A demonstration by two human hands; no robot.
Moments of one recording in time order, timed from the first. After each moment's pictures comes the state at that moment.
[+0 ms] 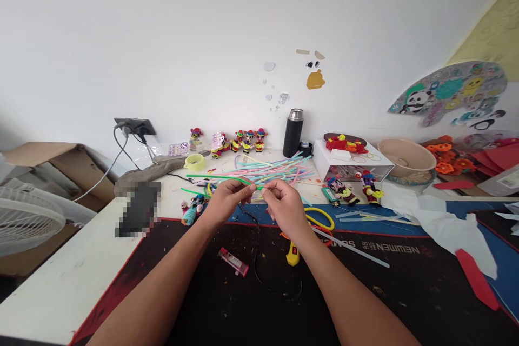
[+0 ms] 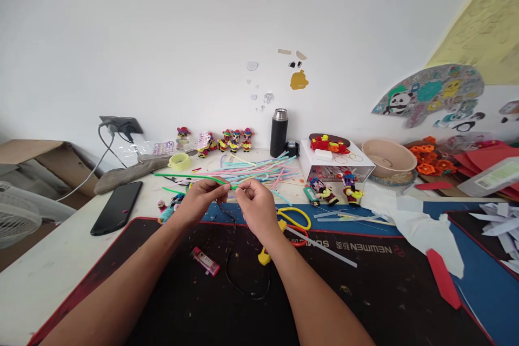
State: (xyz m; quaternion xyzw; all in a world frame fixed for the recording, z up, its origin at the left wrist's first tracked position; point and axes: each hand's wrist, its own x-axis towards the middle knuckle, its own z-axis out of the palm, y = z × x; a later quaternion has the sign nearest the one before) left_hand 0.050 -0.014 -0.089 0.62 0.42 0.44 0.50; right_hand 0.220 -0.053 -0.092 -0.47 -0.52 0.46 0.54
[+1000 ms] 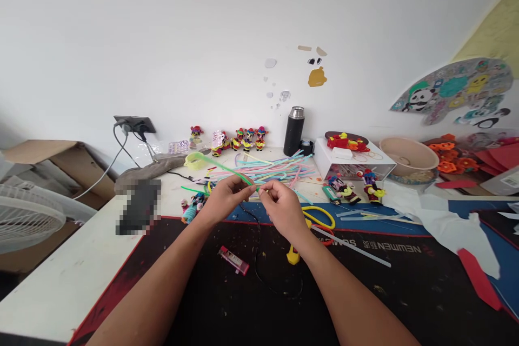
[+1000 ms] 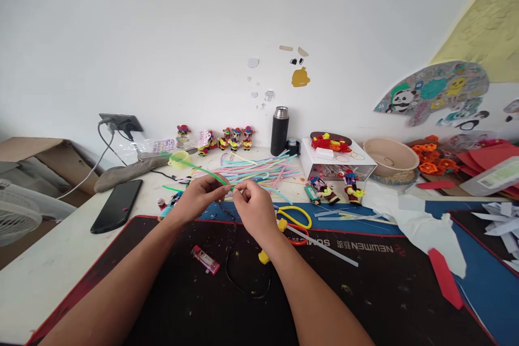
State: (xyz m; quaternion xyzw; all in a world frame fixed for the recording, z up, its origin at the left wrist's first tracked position) left_hand 0.043 -0.016 -0.083 0.69 0.43 0.40 0.43; right_hand 0.220 -0.056 -0.091 -0.52 -0.60 0.37 0.48
